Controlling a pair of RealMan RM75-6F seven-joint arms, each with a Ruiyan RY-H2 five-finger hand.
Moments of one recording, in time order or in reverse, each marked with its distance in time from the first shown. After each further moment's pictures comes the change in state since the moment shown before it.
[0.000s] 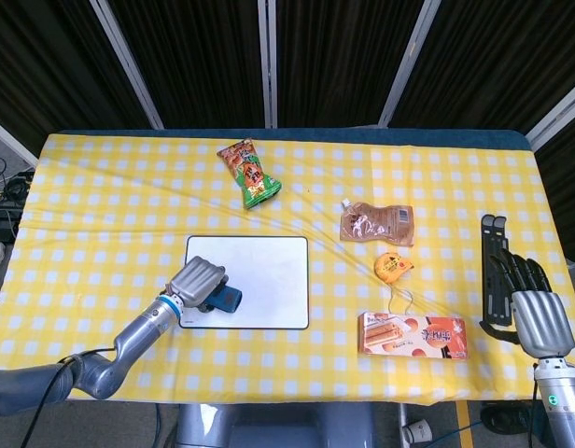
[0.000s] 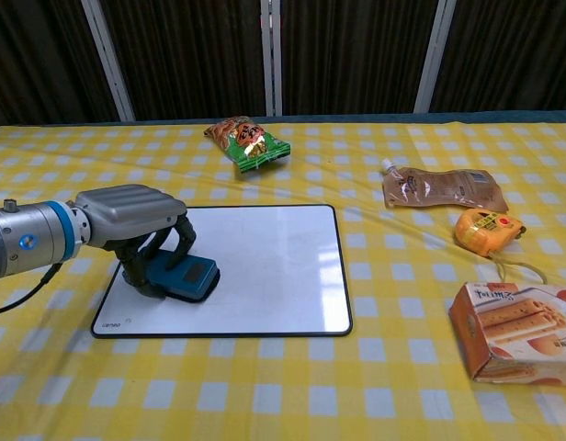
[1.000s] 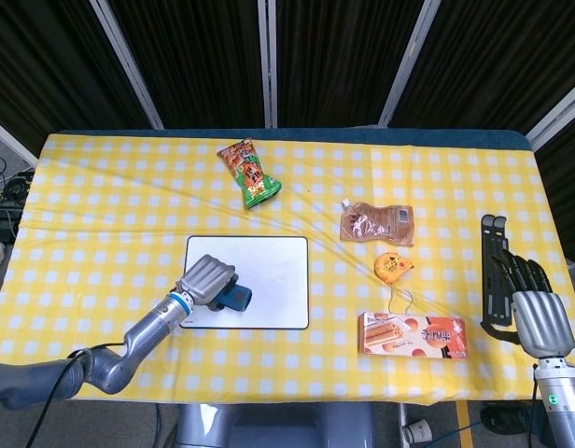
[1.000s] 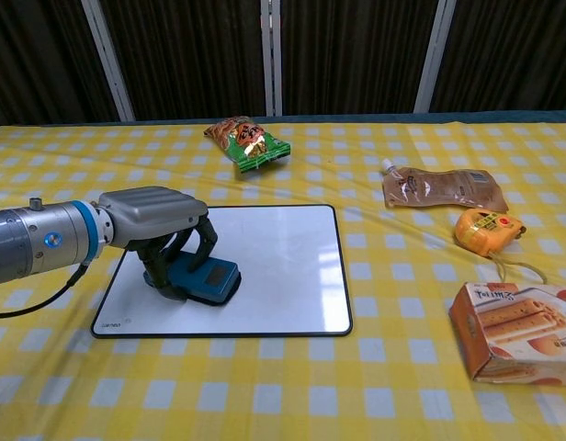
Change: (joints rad) left arm -0.037 -0.026 -0.012 -0.022 0.006 -0.026 -0.033; right arm -0.001 -0.001 0.001 0.004 0.009 -0.003 -0.002
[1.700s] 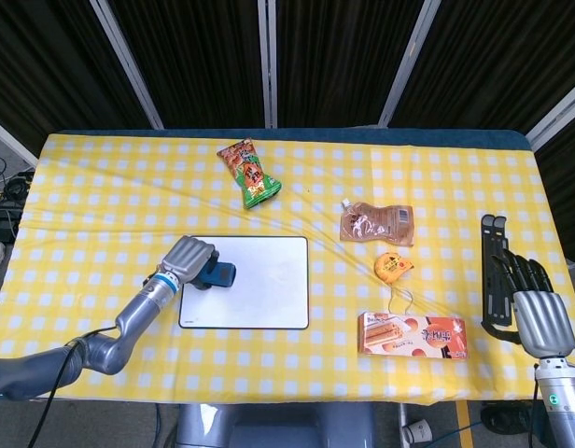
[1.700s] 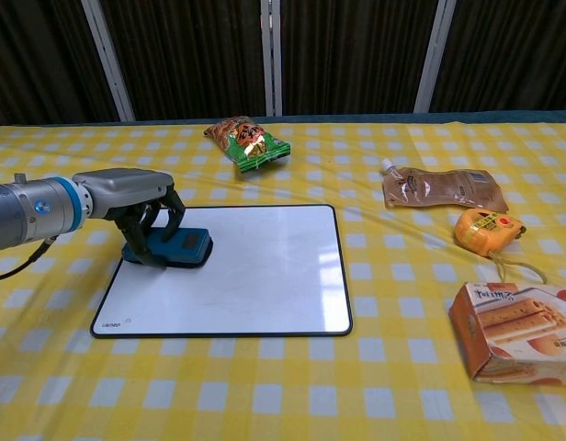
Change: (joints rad) left arm 0.004 -0.003 -0.043 0.163 -0.107 -0.044 -0.120; right arm 0.000 -0.001 0.000 -0.001 -0.002 0.000 -0.005
